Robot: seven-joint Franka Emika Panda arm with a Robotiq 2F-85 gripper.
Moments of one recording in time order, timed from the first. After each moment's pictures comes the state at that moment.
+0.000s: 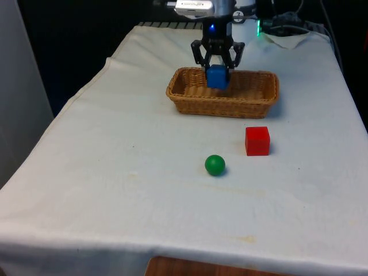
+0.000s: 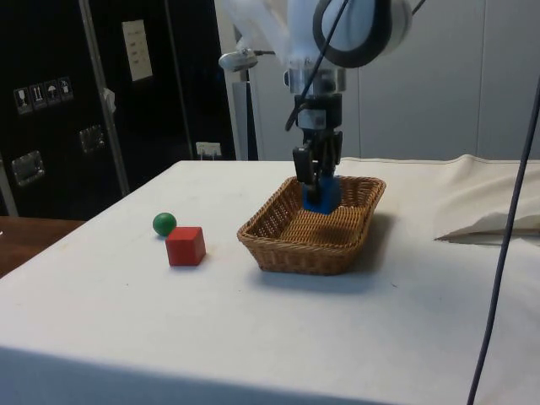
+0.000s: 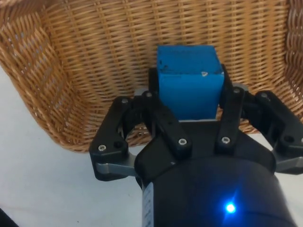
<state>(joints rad) 0.12 0.05 -0.21 -2.65 0.09 2.74 0.02</state>
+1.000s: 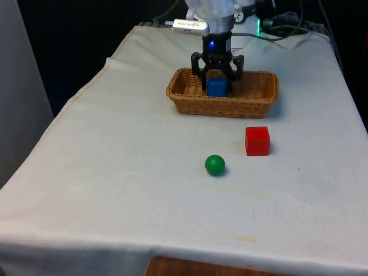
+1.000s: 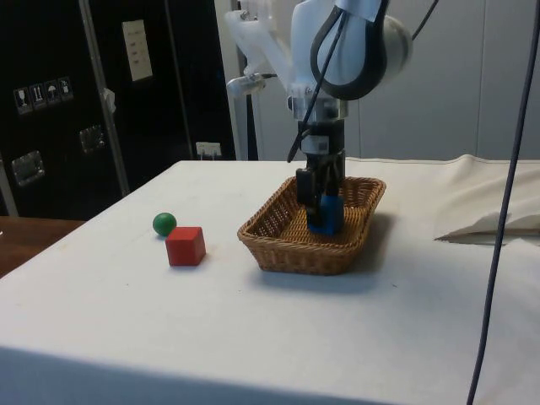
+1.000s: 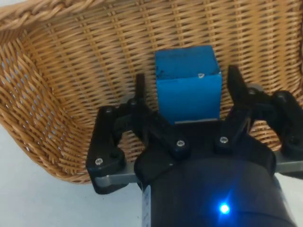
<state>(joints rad) 0.12 0.17 -0.20 -2.64 0.17 2.85 -0.04</state>
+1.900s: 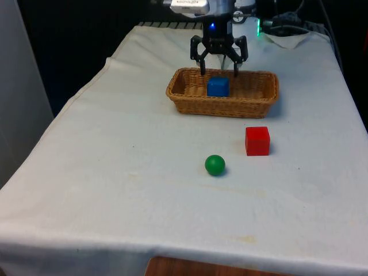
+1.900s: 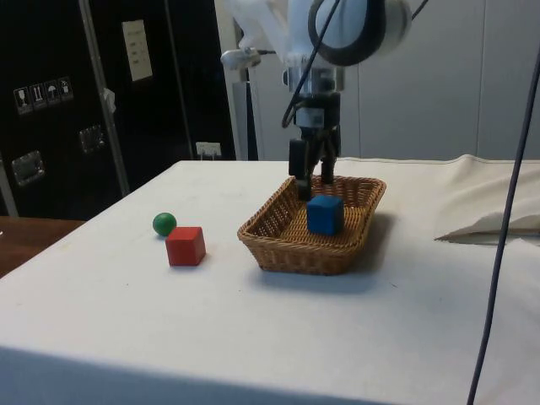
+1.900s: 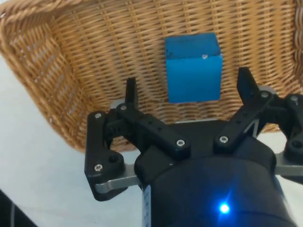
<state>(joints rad) 0.12 0.05 -0.21 -2.64 0.15 2.75 -0.04</state>
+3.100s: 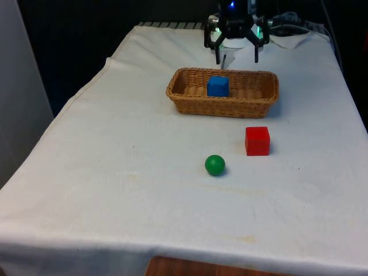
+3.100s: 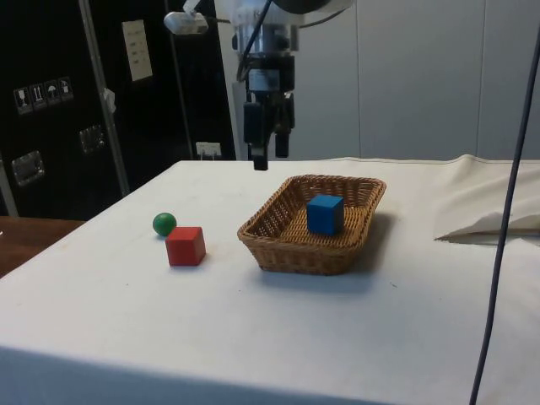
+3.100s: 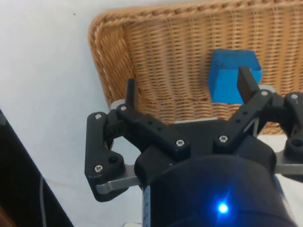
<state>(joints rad) 0.13 0.01 -0.13 -2.44 0.13 2.51 -0.06</state>
